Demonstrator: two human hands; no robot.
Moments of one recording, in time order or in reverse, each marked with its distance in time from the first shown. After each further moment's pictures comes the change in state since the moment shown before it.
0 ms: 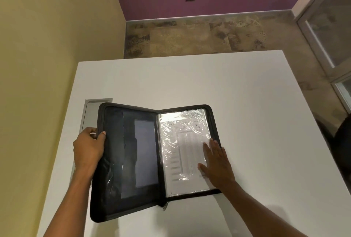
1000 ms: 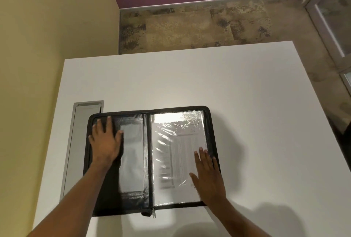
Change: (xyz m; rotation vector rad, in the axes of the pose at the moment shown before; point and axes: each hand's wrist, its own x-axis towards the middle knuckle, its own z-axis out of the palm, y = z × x) left_hand 0.086 -0.042 0.122 0.542 -0.186 0.280; right_hand 0.009 -0.027 0.046 -0.108 0.010 0.024
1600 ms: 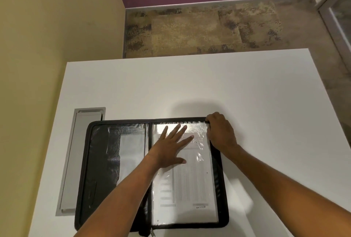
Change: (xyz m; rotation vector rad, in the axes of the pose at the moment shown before) left_hand 0.001 0.161 0.057 0.349 -0.299 0.962; right_hand 0.195 0.043 -0.108 0.134 0.155 0.006
